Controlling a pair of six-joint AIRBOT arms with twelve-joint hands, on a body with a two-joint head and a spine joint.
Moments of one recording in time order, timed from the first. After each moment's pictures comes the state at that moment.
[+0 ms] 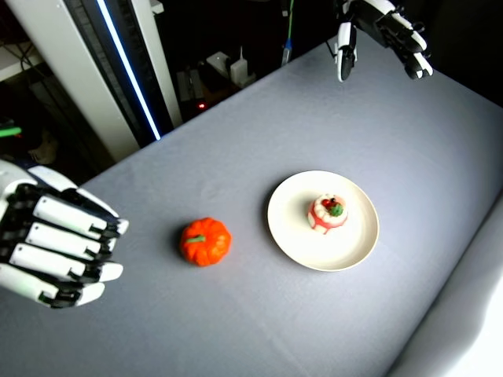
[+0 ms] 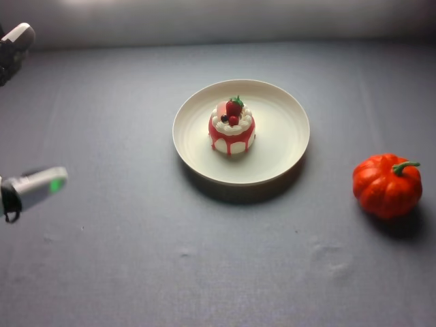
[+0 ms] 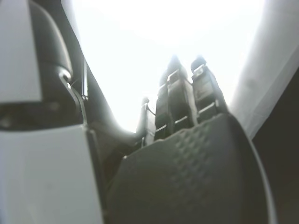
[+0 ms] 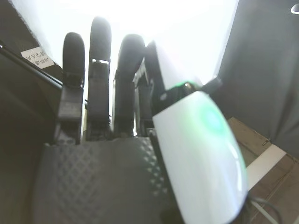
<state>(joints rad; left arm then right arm) 1.19 -0.88 1.10 -0.40 -1.47 0.16 -1.18 -0.77 0.88 0.50 1.49 -0.67</state>
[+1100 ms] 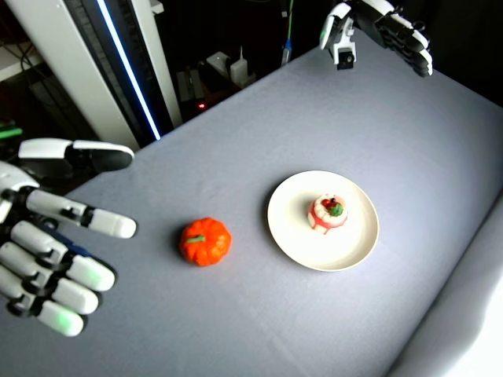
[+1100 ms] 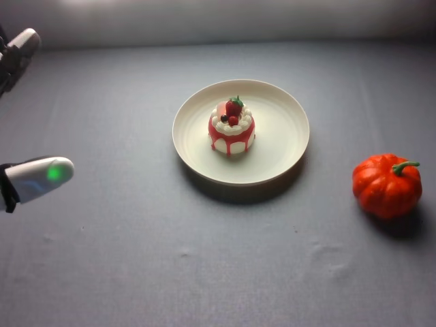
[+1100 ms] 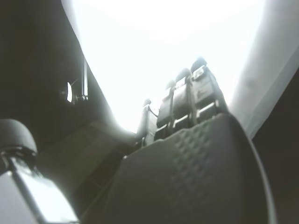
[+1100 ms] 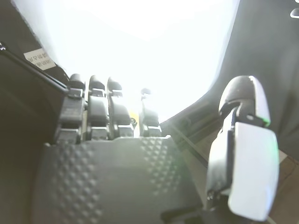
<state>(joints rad) 1.19 -0.90 1.10 -0.39 -1.47 0.16 -1.18 -0.78 0.88 0.50 1.48 -0.67</state>
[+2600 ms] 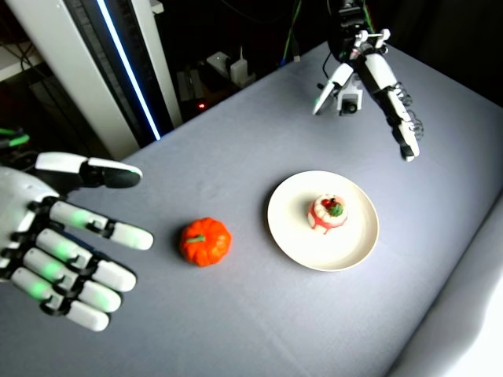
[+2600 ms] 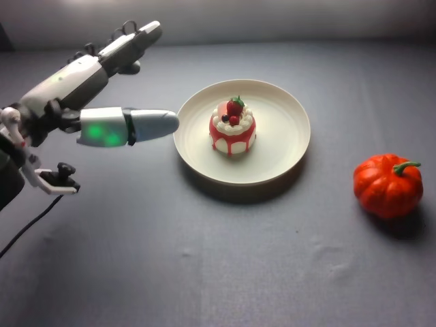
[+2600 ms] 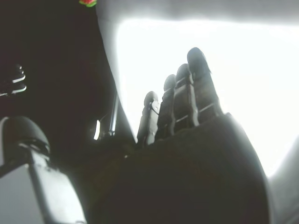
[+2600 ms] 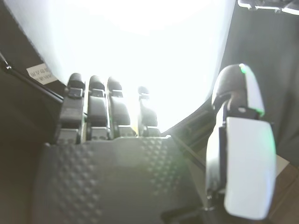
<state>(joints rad) 0.72 -1.18 1.47 -0.08 -0.90 0.16 -1.18 -0.81 0.90 0.47 1.43 -0.67</state>
